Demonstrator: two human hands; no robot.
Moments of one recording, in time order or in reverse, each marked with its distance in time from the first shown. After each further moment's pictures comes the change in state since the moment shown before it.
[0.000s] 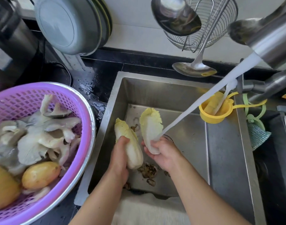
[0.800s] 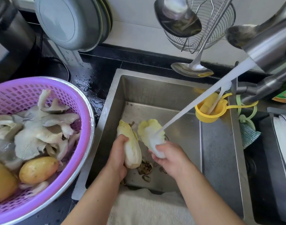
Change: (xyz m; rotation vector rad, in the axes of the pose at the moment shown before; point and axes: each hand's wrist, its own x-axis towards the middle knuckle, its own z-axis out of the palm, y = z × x) left_hand 0.004 -0.004 0.000 -0.039 -0.047 -0.135; right_hand -0.038 -0.006 -0.017 -0.067 0.192 0.035
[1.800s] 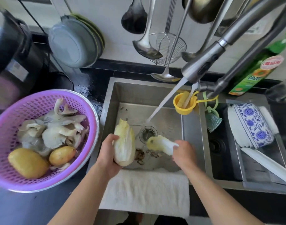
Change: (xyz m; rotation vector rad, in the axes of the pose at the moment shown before) left_hand -0.107 0.022 -0.023 -0.098 -0.165 -0.076; right_hand -0.083 0.003 -0.085 -1.143 0.515 -0.440
